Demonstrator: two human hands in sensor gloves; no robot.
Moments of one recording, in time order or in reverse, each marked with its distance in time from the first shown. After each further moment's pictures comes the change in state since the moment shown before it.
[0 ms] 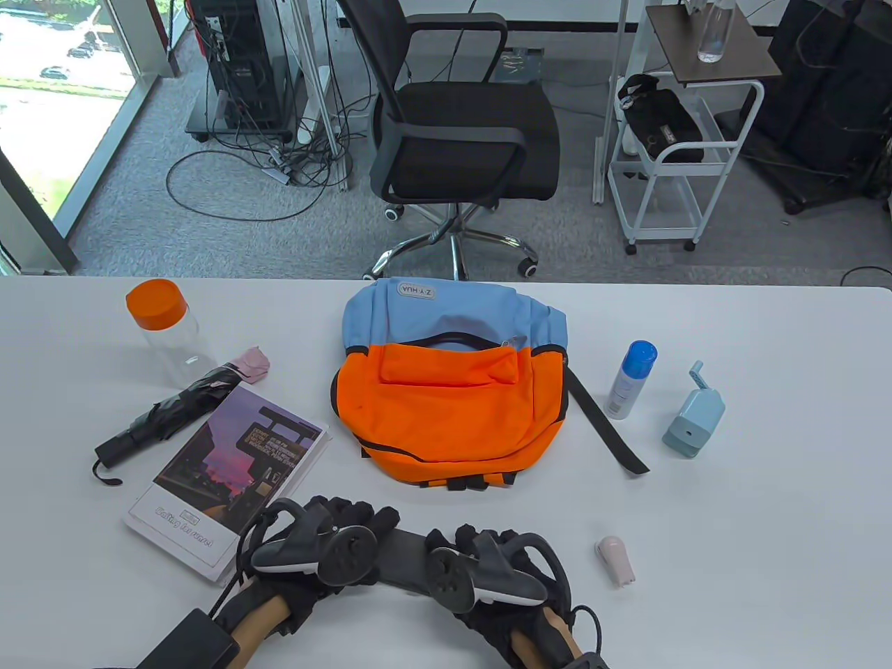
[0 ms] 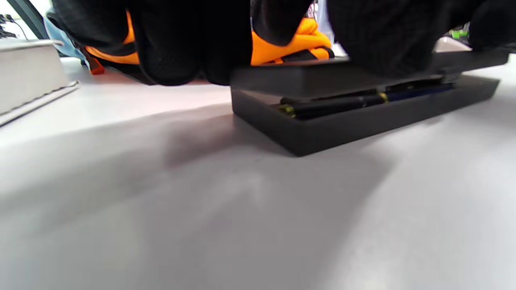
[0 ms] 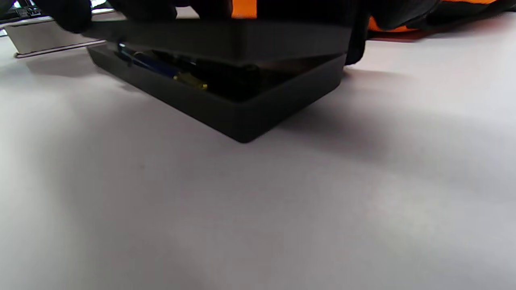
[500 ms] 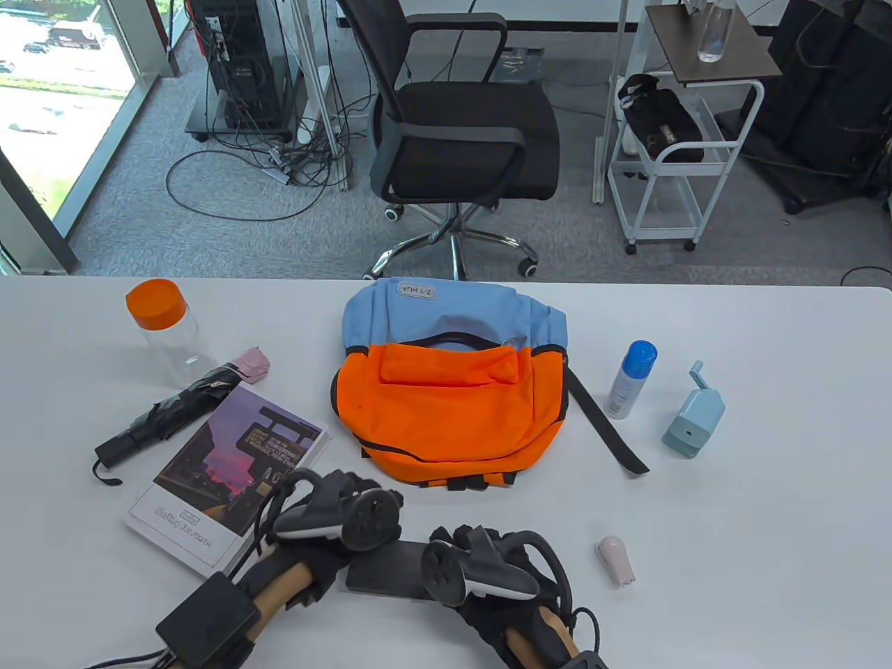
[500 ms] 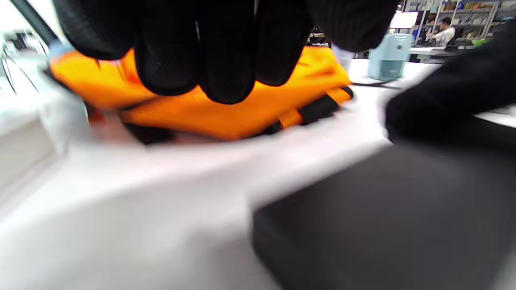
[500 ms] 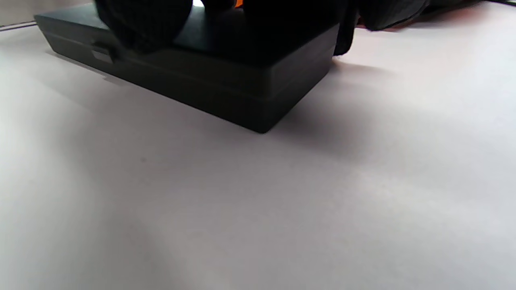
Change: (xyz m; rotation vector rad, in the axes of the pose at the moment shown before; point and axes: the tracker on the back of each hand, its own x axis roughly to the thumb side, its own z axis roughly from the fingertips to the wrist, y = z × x) left_hand -0.008 0.060 -0.054 0.053 0.074 -0.040; right_hand 0.003 -0.003 -0.004 0.088 0.069 0.025
